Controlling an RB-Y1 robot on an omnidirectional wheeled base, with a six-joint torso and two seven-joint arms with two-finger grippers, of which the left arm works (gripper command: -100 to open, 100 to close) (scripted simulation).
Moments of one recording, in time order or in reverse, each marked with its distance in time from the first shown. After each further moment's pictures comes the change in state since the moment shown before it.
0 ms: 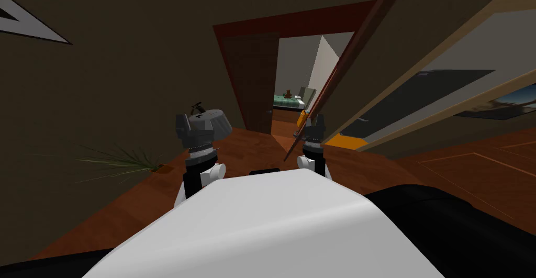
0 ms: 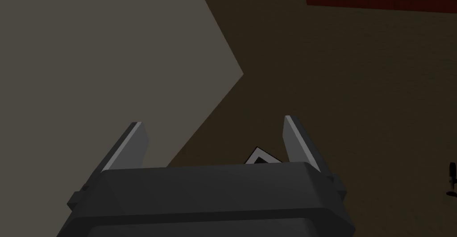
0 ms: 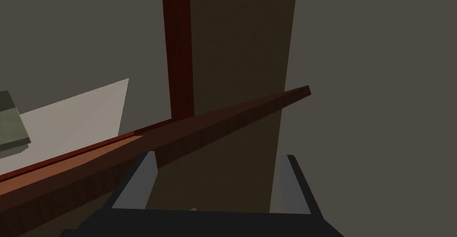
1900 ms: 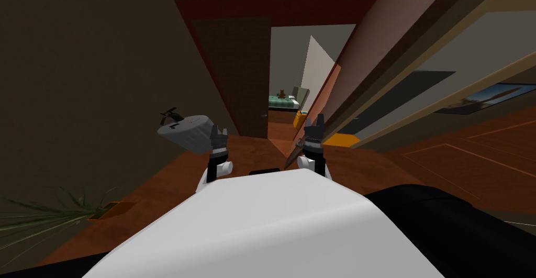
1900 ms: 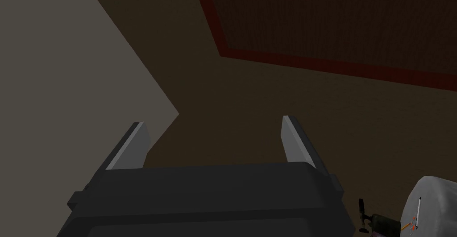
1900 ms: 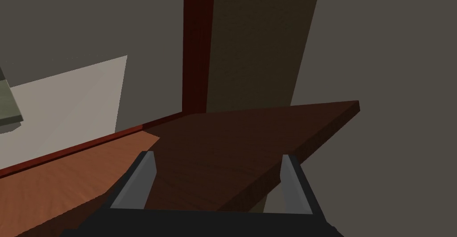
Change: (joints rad) arm -0.130 0.074 -0.015 0.398 0.059 -0.064 -0.064
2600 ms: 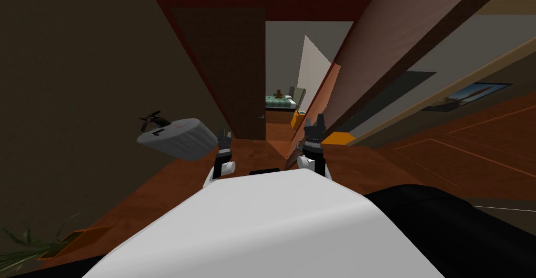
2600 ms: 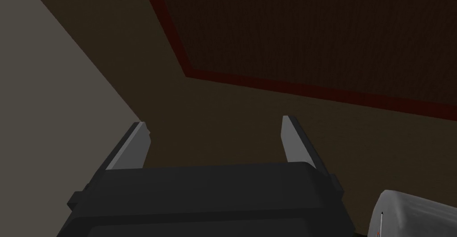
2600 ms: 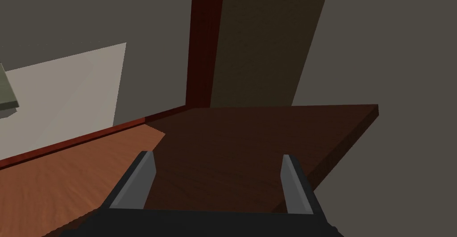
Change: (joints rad) arm -0.057 0.011 -0.010 0.188 0.026 -0.036 -0.030
